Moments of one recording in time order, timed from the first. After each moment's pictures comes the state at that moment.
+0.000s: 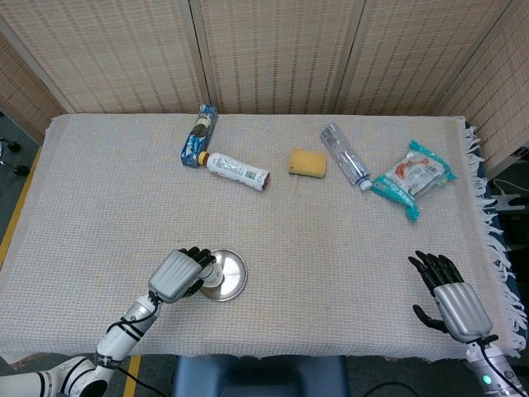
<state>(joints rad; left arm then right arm) -0.60 -1.52 -0.06 -1.55 1.47 1.09 0.47 0.11 -1.10 -0.06 -1.66 -1.61 1.36 0.00</state>
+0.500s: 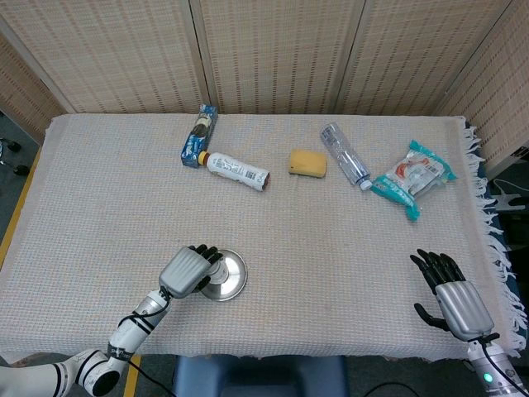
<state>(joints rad) -0.63 -1.59 -0.07 -1.48 1.45 1.06 0.48 0.11 -1.10 -0.06 -1.66 -1.60 1.36 0.00</state>
